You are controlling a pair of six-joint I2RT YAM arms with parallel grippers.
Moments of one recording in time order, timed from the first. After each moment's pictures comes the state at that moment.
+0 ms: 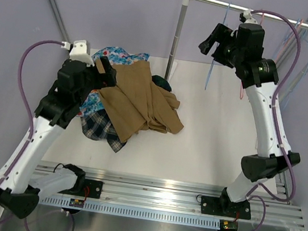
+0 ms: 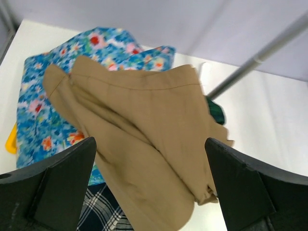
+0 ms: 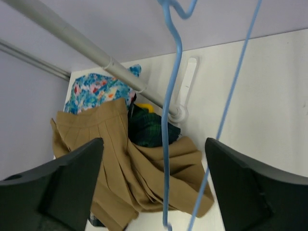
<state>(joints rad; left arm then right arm) -0.34 1.03 1.27 -0.51 -0.28 -0.36 0.32 1.75 2.20 -0.81 0.02 0.51</state>
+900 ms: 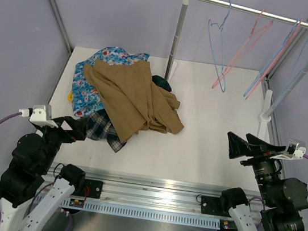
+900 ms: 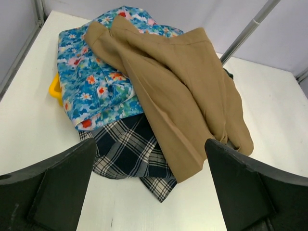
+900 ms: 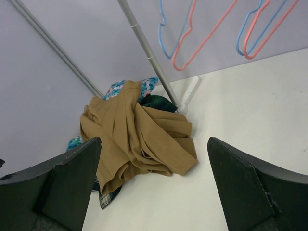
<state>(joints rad) -0.35 0.21 0.89 -0.80 -0.28 -0.33 0.32 0.19 0.87 -0.53 0.04 0.50</state>
